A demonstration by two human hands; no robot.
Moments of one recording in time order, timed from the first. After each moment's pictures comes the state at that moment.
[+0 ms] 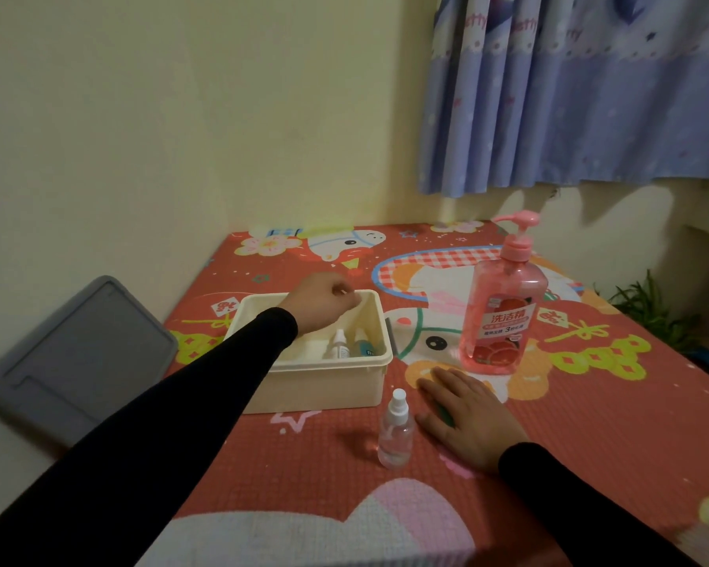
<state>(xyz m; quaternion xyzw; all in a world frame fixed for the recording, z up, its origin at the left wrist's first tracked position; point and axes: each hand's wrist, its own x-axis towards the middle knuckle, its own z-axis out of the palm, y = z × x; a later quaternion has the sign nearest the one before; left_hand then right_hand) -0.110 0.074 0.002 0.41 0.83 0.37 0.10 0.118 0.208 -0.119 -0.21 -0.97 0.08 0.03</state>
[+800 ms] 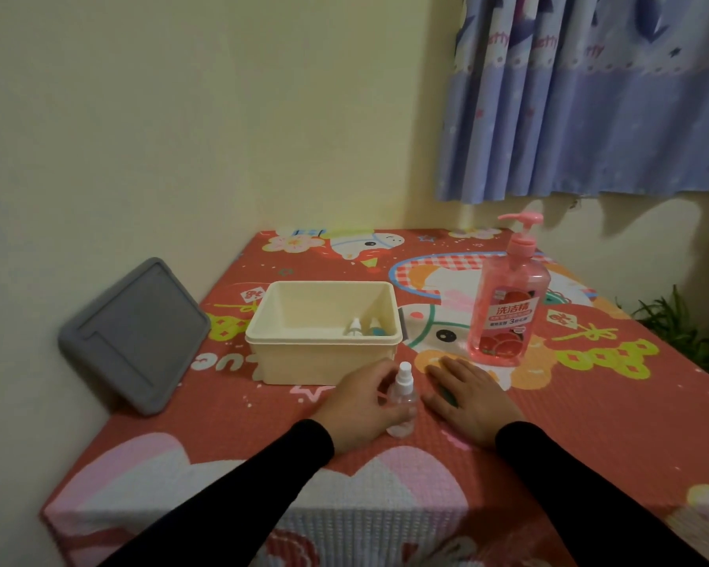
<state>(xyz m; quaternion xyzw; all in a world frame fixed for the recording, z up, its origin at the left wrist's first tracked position) 0.021 0.013 -0.076 0.48 0.75 0.43 0.15 0.119 0.209 -0.122 -0.21 -0.98 0.06 0.03</state>
